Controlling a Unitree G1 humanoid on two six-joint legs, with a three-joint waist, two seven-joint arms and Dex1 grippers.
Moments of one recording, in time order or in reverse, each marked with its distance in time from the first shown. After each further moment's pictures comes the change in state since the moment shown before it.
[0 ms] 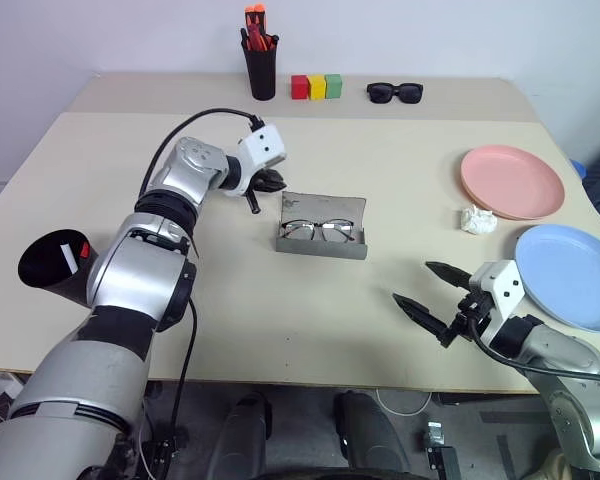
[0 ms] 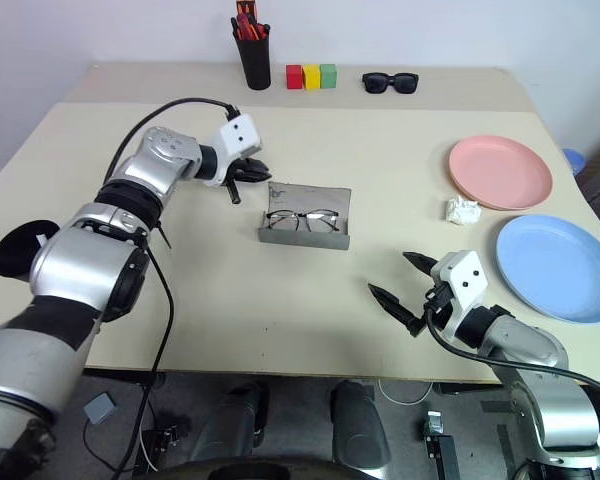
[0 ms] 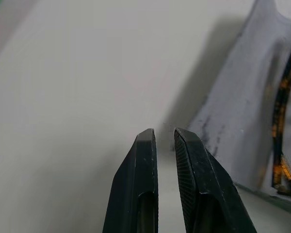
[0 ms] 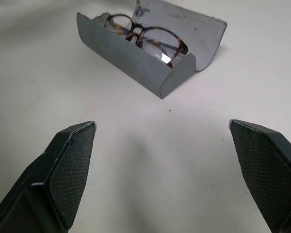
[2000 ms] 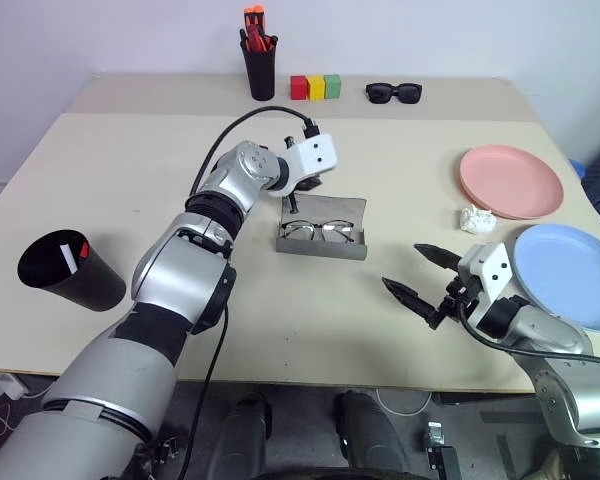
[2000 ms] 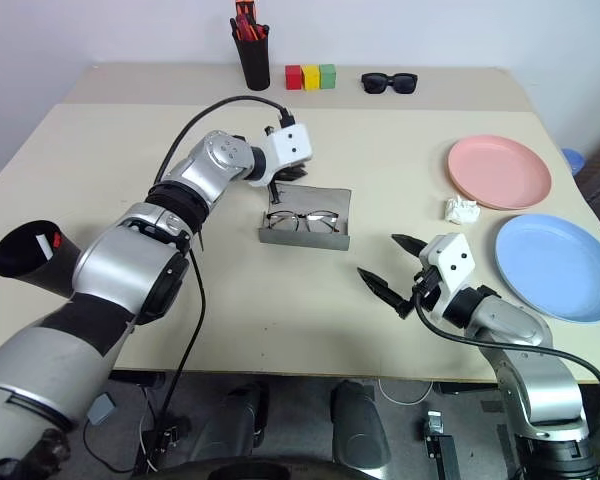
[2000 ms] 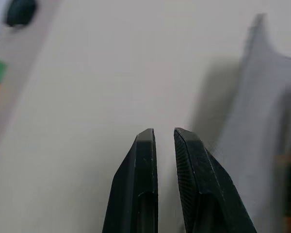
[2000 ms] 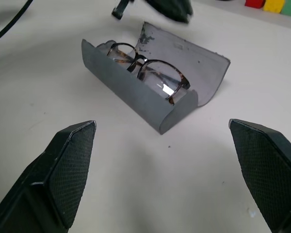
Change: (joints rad) left arm -0.045 -0.167 0.004 0.004 0.169 -0.014 0.129; right arm -0.127 -0.017 0.067 0.051 0.002 -0.017 -0.014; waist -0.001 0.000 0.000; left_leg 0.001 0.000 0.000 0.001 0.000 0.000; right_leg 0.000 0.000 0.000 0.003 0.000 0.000
